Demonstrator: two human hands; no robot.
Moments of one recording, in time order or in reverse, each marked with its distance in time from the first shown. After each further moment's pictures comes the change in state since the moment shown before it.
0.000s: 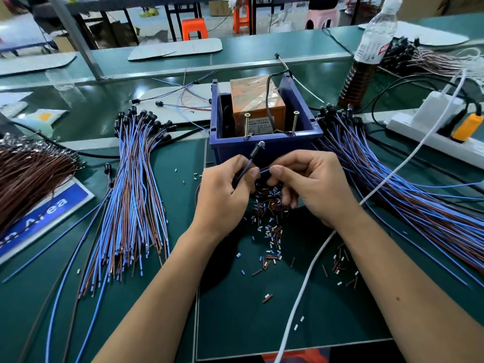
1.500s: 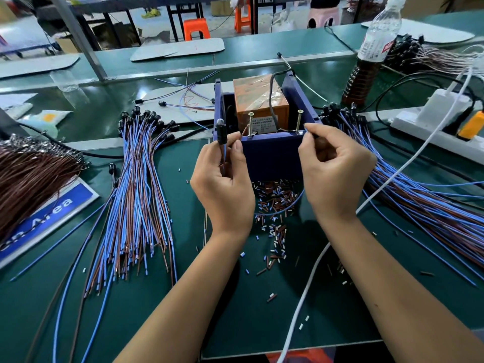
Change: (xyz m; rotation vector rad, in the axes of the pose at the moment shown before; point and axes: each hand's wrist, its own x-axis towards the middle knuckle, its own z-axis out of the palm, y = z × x) left_hand 0.004 0.014 0.026 -0.116 0.629 -0.056; right_hand 0.008 -0.019 0.020 -0.574 0.760 -0.401
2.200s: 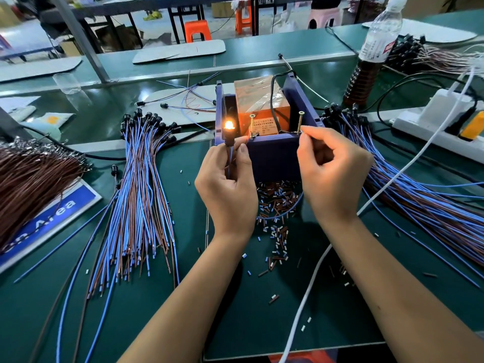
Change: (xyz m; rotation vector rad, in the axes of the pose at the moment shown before) left_hand -0.002 0.007 -0.002 -0.004 -0.045 -0.003; right_hand -0.001 -0.005 -0.003 -0.002 -0.068 -0.059
